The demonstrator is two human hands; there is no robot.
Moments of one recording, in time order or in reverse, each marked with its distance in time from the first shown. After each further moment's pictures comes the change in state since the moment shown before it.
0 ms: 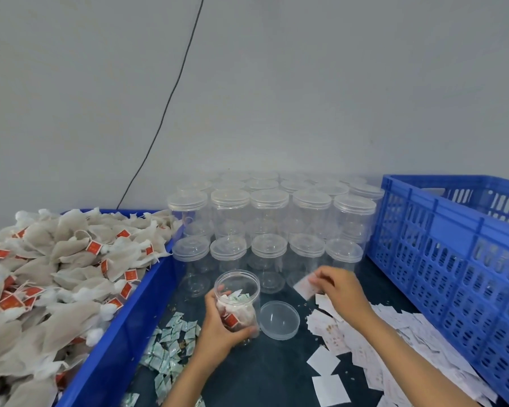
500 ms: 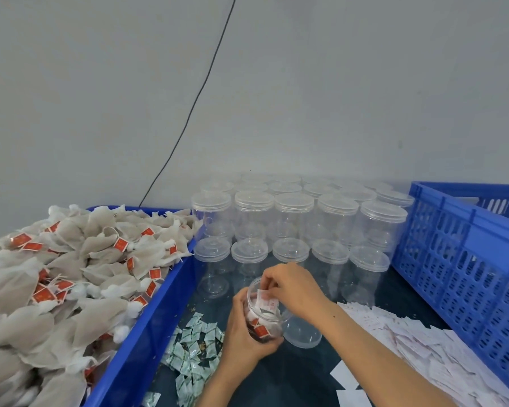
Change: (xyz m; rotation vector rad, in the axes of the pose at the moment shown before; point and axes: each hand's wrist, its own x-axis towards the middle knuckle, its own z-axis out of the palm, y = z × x) left_hand -0.005 -0.002 0.010 0.085 0.104 0.185; right_hand 0.023 -0.110 0.059 -0.272 -0.317 -0.270
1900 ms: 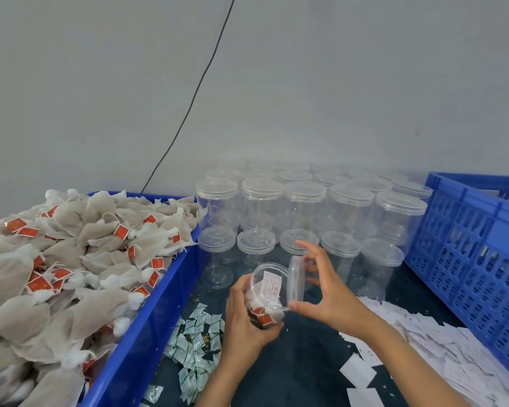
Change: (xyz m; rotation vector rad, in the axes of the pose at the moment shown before) left_hand 0.008 -0.010 -0.002 0.097 0.127 0.069; right_hand -0.036 0.051 0.011 0.528 0.064 -0.062
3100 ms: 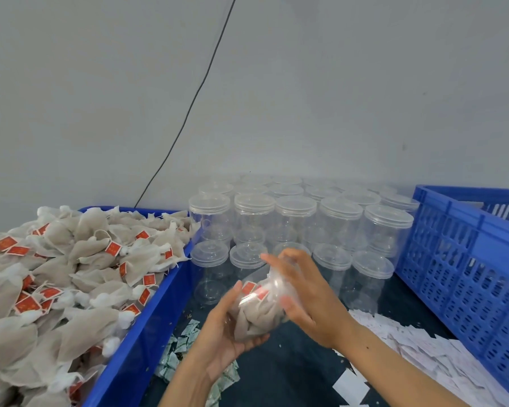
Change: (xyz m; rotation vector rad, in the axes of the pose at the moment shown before) left_hand 0.022 0.063 -0.044 -0.929 -0.312 -0.668; right_hand 0.011 -0.033 0.002 -0.348 0.150 -0.423
